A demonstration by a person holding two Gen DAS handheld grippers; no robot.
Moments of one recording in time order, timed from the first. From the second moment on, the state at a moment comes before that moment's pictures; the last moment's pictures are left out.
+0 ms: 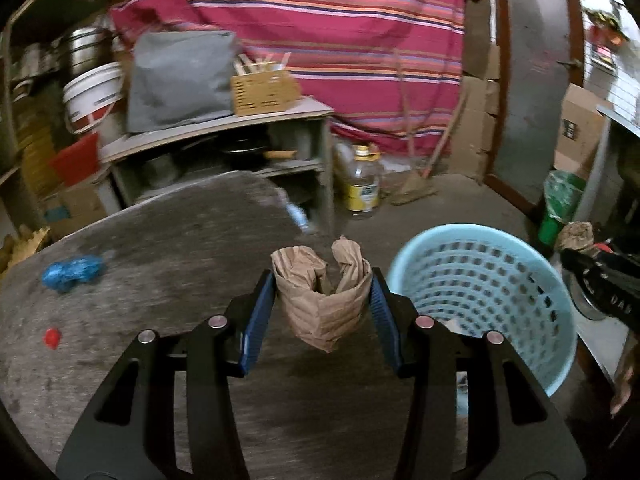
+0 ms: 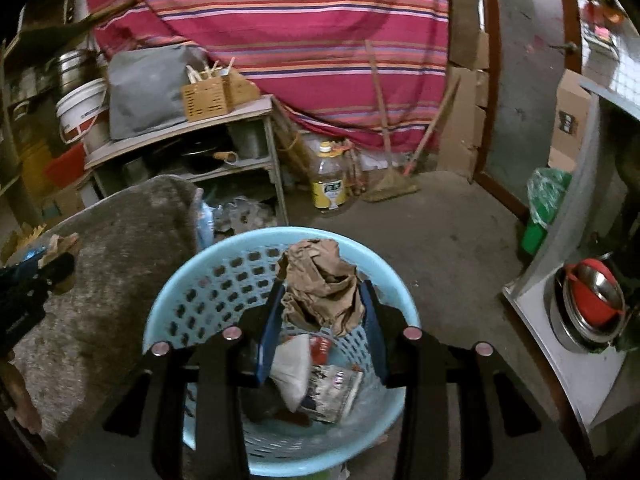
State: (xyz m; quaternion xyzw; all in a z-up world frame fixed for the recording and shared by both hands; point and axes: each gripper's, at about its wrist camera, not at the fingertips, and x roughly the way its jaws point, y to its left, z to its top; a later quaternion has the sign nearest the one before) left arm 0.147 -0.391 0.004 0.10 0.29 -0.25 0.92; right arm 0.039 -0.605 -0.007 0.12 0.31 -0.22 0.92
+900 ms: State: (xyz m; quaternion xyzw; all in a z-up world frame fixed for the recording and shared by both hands) left arm 0.160 -0.394 0.026 0.09 0.26 -0.25 0.93; right arm 0.060 -0.607 -0.019 0.14 0.32 -0.21 0.91
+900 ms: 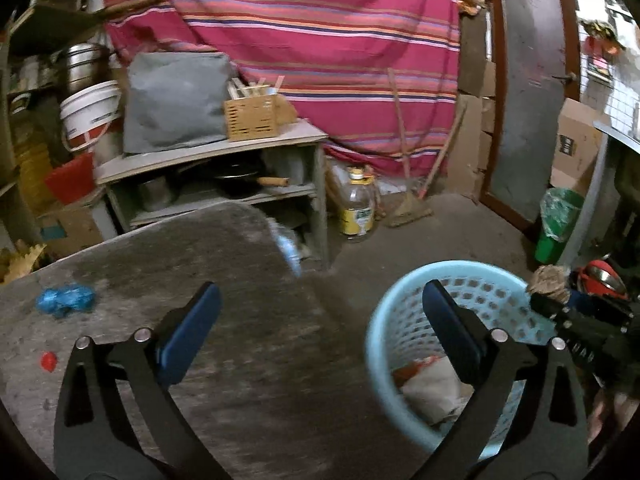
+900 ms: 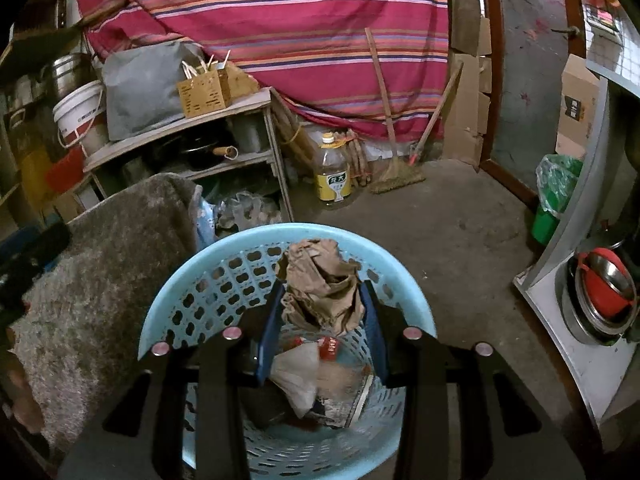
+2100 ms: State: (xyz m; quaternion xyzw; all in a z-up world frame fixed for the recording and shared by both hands) left arm 0.287 -0.067 -0.064 0.05 0.38 -0.06 0.92; right arm 0.172 -0.444 -0.018 0.07 0.34 -0.20 0.92
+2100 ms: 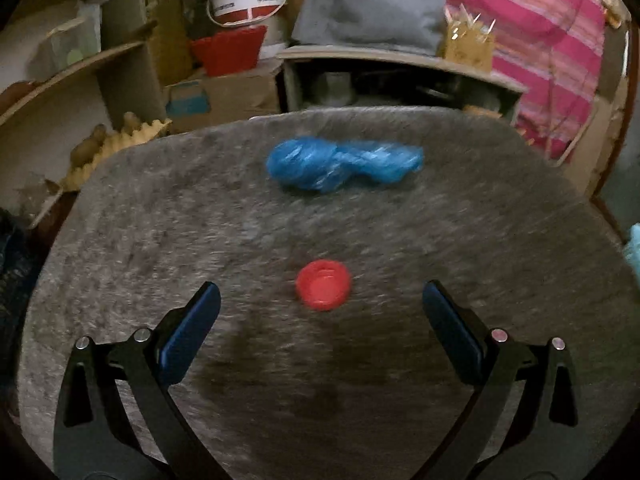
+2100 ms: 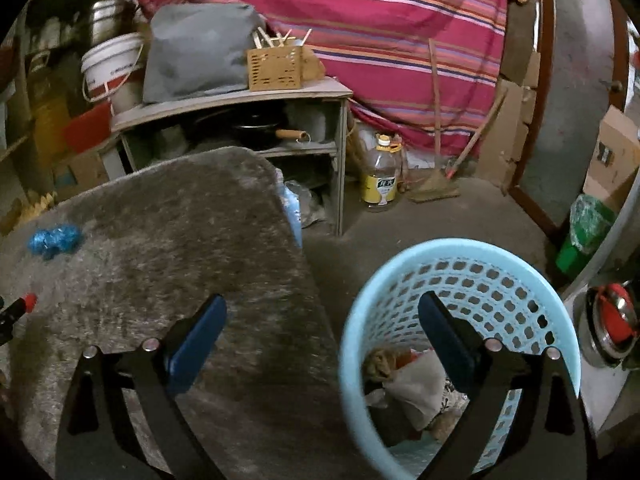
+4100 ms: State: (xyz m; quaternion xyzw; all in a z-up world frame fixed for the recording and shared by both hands) left arm 0.328 0.138 0.006 -0.05 0.31 0.06 0.95; right arm 0.392 -0.116 -0.045 -0.06 0.41 0.06 0.91
